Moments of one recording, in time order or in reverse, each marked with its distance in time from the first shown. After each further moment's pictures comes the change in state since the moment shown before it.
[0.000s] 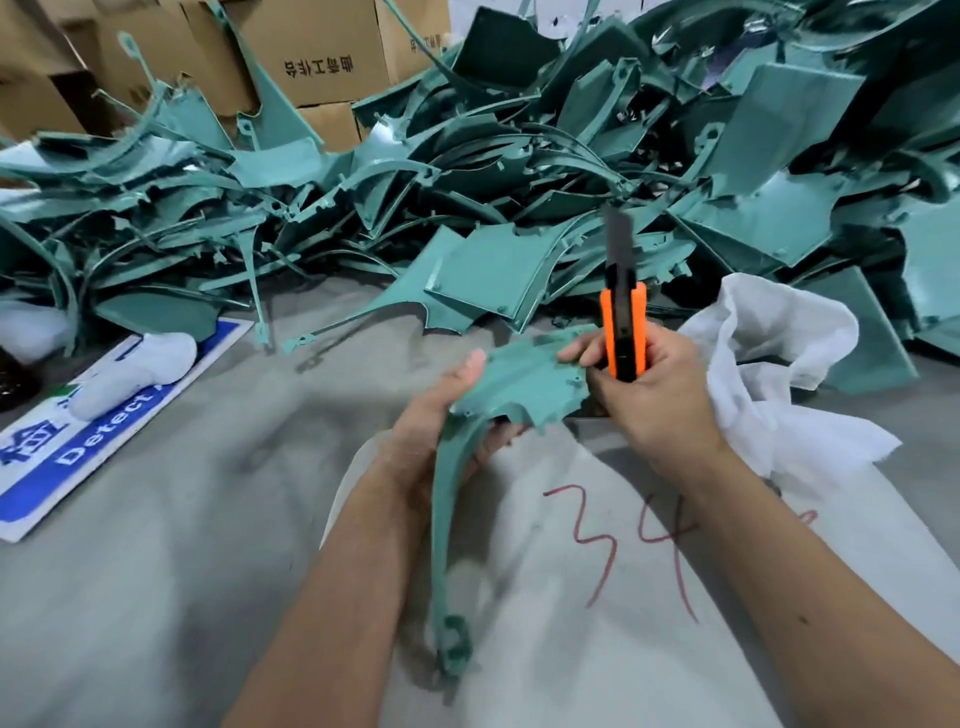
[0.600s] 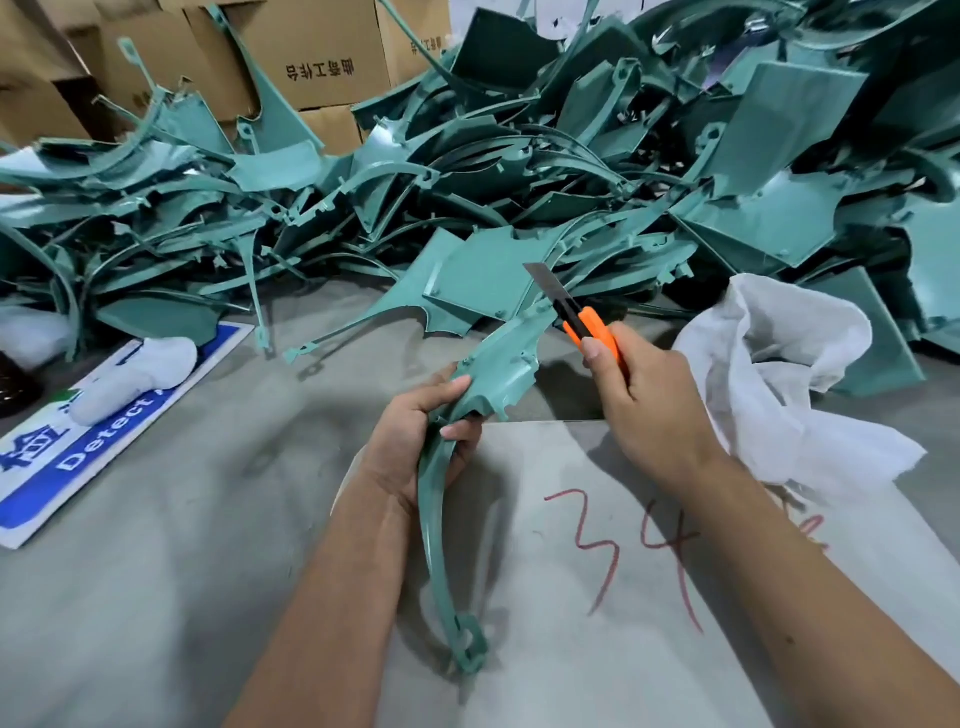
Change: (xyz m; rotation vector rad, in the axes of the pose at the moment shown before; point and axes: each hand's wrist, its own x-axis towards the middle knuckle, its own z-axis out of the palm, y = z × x) left_hand 0.009 0.006 -0.015 -0.274 0.003 -0.049; right_hand -0.002 0.002 -0.003 -0.612 0.006 -0.087
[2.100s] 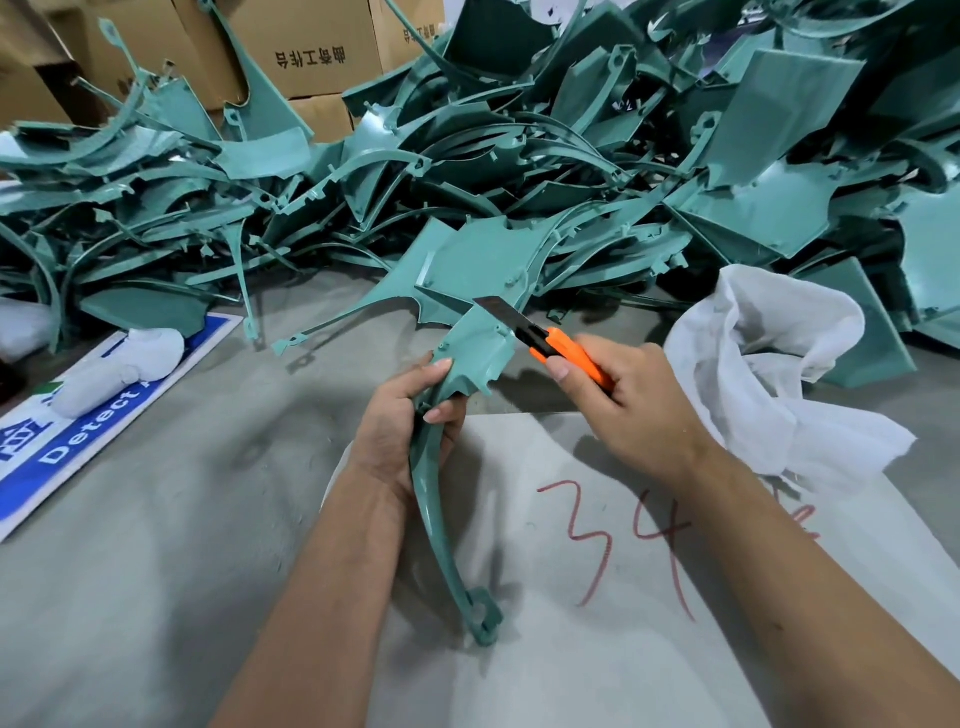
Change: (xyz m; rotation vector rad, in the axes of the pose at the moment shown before) left_hand 0.002 0.001 0.001 0.031 0.006 0.150; right_hand -0.002 -0.004 -0.002 0.126 -0.122 -0.148
